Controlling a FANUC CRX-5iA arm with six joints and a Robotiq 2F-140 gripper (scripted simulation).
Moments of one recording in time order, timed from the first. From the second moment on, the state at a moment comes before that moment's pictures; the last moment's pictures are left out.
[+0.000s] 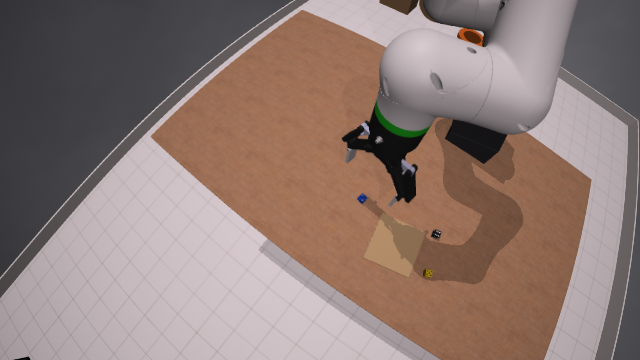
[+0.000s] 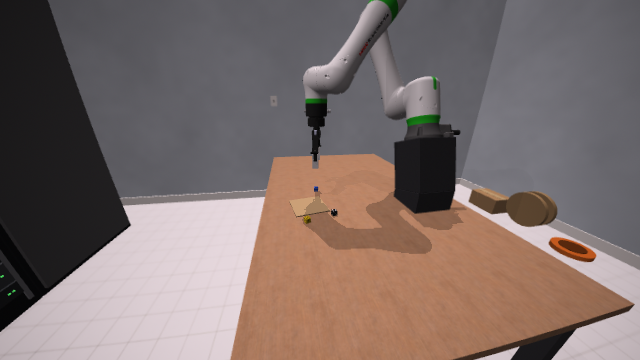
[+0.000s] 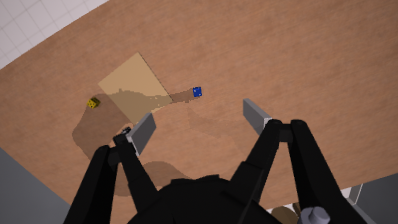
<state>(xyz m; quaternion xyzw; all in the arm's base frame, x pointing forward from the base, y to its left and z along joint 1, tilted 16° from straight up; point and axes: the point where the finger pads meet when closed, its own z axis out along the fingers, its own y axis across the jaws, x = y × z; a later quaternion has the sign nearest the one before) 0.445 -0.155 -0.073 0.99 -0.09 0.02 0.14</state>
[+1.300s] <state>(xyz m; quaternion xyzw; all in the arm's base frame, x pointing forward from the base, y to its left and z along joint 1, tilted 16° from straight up) 0.446 -0.159 -0.085 0.79 -0.59 0.08 0.10</state>
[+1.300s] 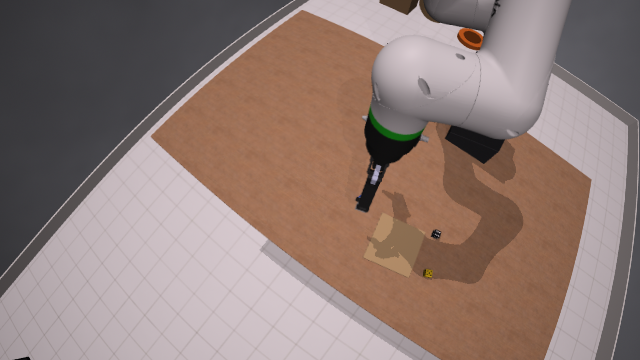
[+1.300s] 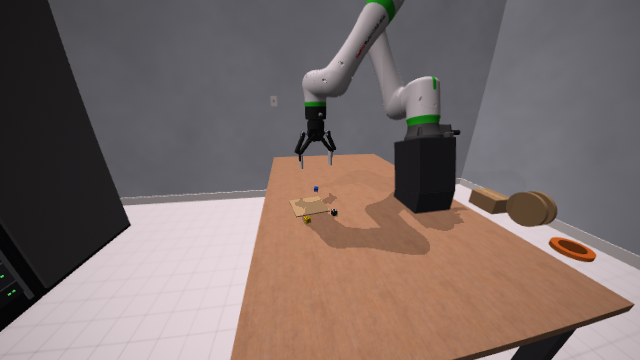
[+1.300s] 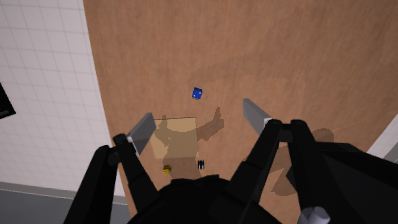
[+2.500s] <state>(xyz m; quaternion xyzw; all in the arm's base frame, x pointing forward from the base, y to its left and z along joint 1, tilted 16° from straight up) 0.447 -0.163 -0.098 0.36 -0.92 0.12 0.04</state>
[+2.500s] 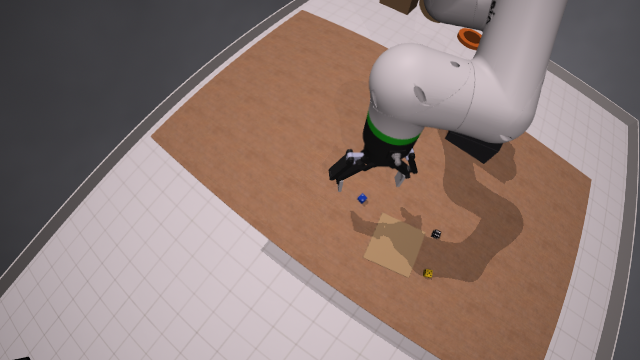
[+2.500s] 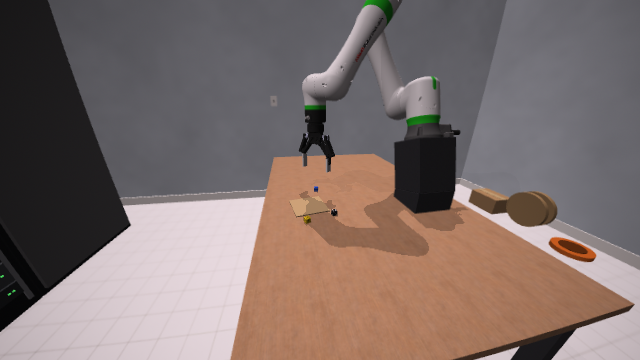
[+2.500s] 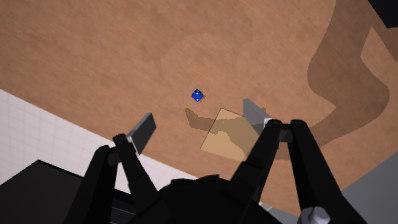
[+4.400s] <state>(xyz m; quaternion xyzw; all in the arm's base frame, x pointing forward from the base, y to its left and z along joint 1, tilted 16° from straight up) 0.447 -0.166 -0.108 -0.08 -0.99 0.14 -0.02</state>
